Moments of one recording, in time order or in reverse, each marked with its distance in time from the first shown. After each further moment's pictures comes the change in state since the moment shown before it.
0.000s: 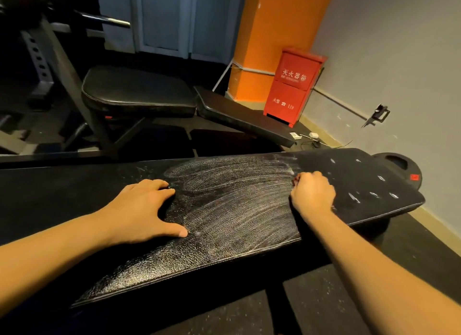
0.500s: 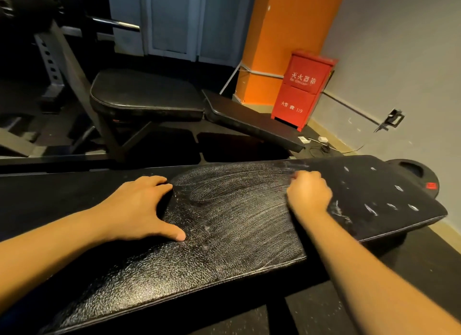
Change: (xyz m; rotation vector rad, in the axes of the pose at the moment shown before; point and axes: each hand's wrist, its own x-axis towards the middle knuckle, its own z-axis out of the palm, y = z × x) left_hand 0.007 -0.013 -0.022 -0.046 -0.028 -0.059; right_hand 0.024 -0.038 0.020 0.062 -0.031 0.057
